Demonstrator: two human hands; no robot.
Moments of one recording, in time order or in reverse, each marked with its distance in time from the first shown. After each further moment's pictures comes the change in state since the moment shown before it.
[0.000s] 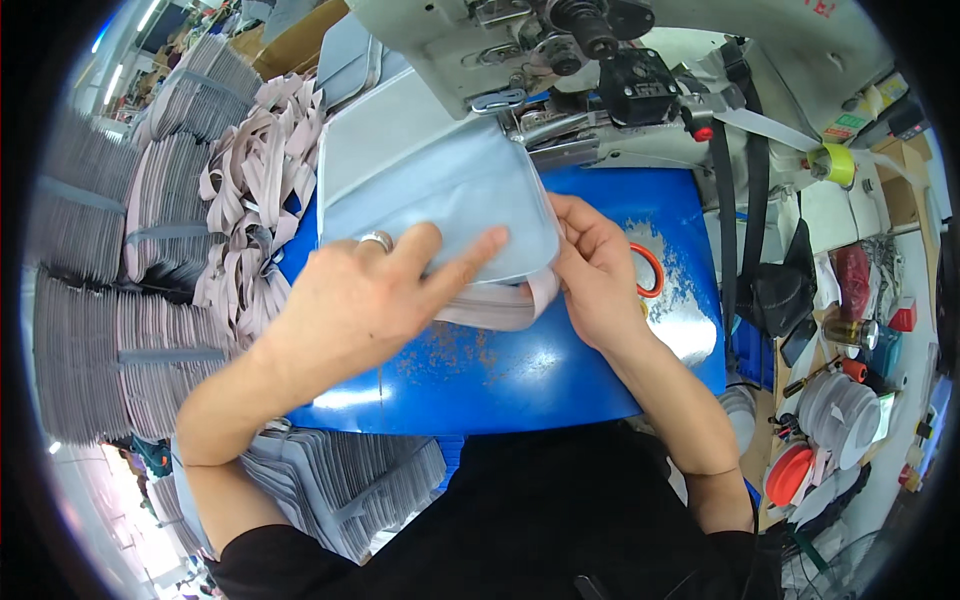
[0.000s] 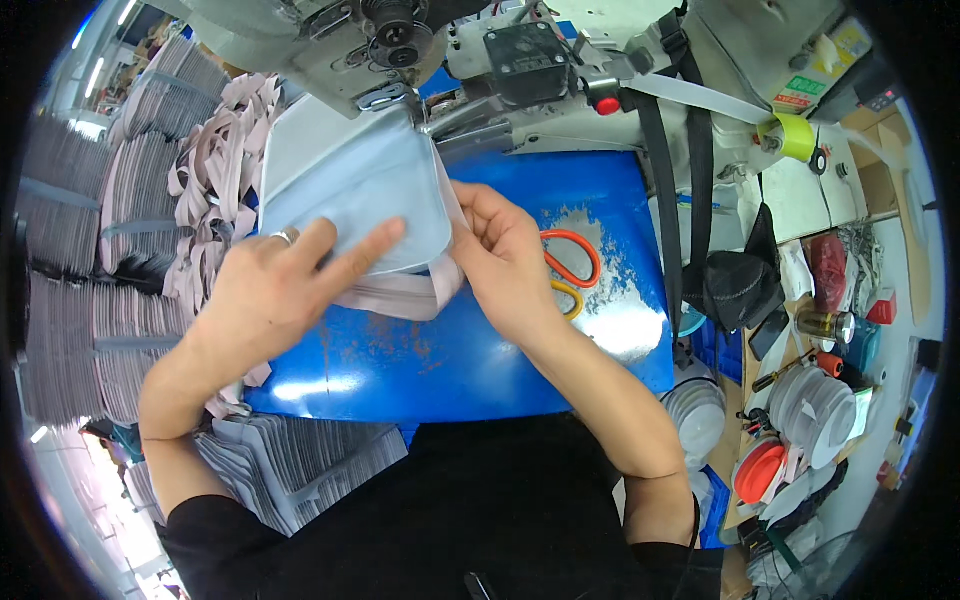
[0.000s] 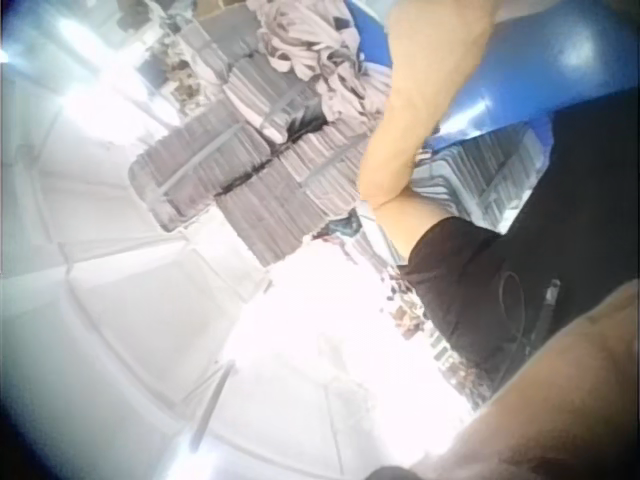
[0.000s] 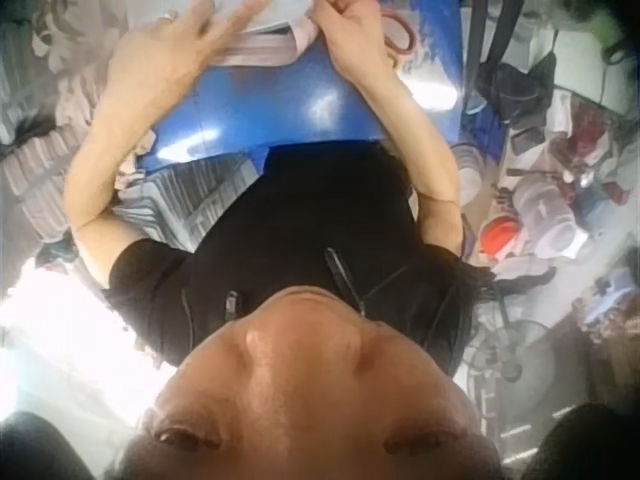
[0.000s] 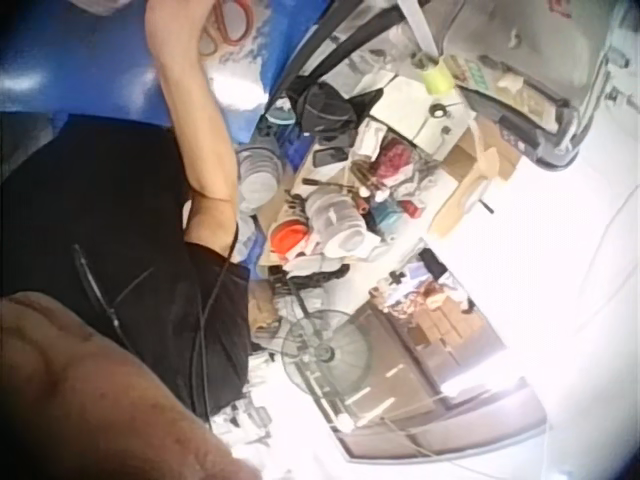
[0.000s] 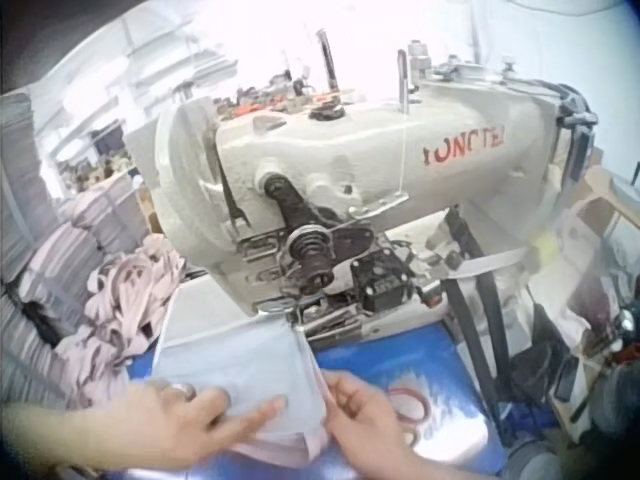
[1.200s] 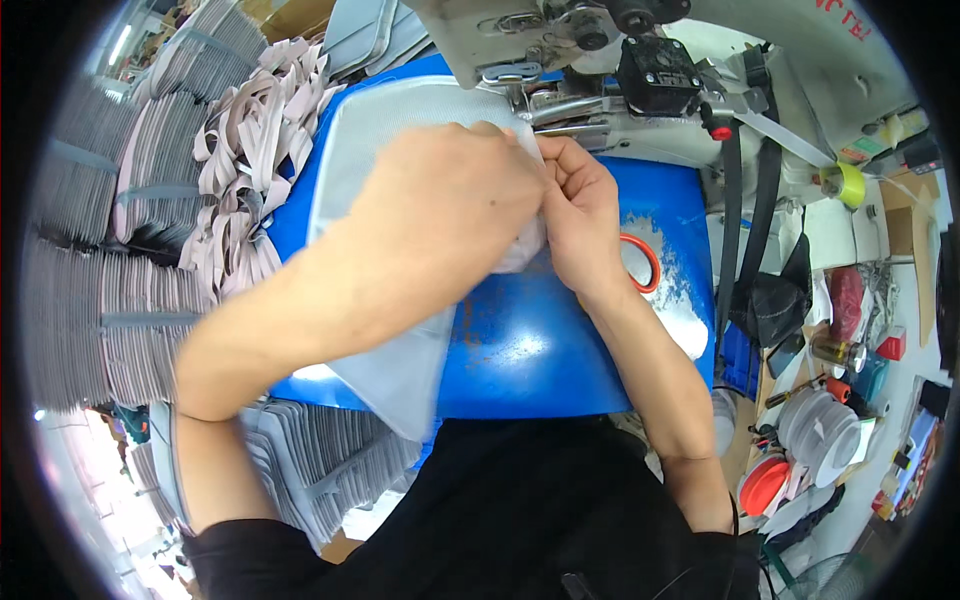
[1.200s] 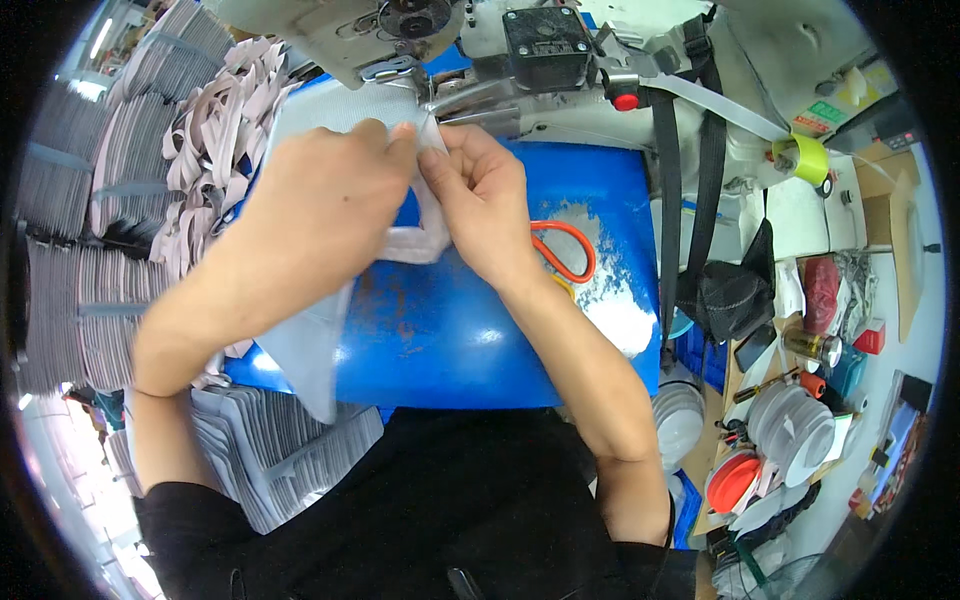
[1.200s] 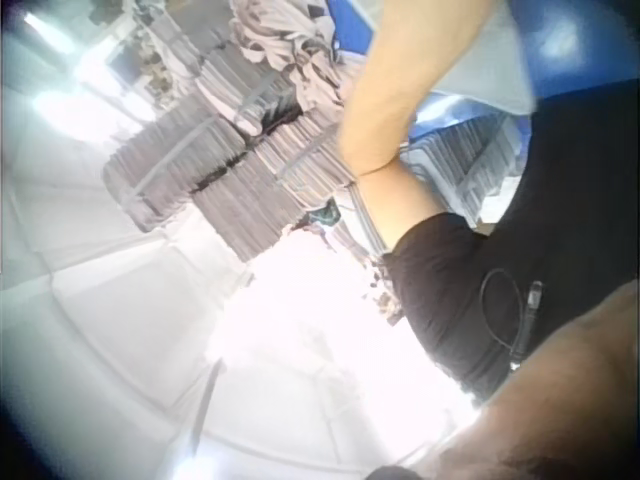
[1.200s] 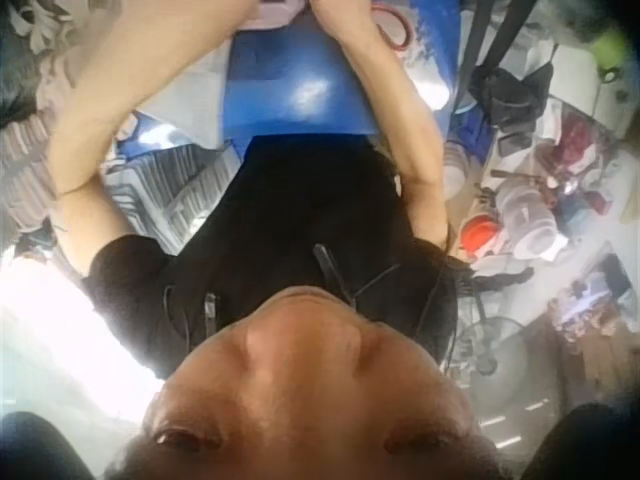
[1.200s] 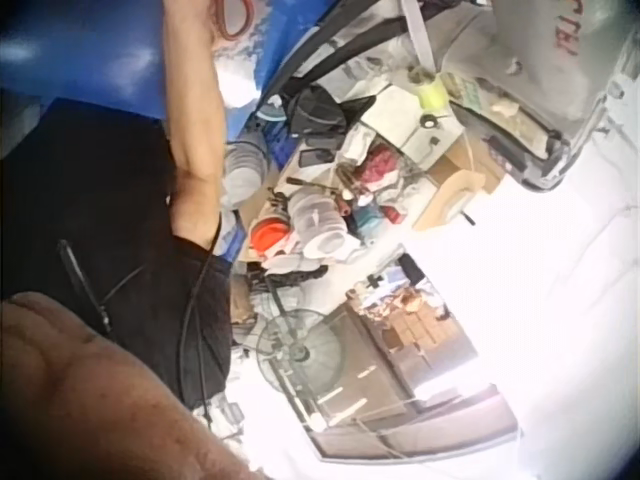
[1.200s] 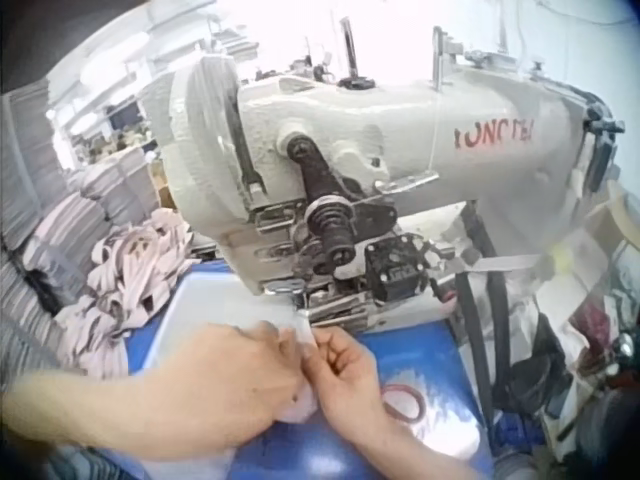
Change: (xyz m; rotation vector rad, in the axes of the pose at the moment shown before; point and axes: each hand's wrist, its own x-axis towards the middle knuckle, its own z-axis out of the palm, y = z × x) left_hand 0.069 0.009 0.005 -0.122 0.077 -0.143; right_hand 0.047 0.011 0.001 -0.143 0.078 -0.176
